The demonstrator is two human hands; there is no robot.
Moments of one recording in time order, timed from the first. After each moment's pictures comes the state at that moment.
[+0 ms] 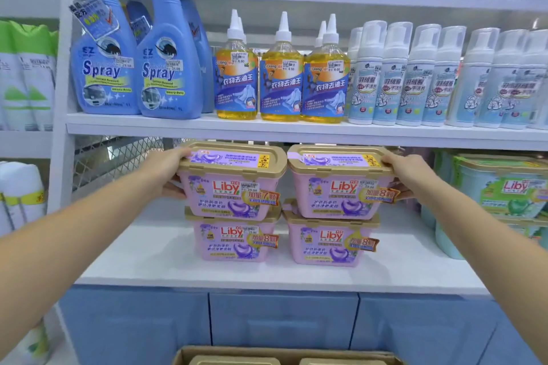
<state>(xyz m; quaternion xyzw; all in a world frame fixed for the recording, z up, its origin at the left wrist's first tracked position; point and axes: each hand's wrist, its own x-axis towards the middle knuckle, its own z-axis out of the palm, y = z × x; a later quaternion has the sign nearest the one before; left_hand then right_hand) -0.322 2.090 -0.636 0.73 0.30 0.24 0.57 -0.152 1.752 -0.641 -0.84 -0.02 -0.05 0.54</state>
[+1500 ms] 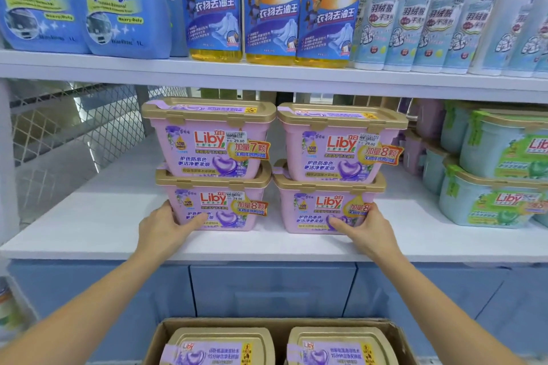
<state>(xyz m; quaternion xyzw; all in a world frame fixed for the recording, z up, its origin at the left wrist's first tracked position) -0.295 2.096 -0.834 0.87 0.28 0.22 0.34 -0.160 1.772 -0.828 -0.89 -0.09 -0.05 0.44</state>
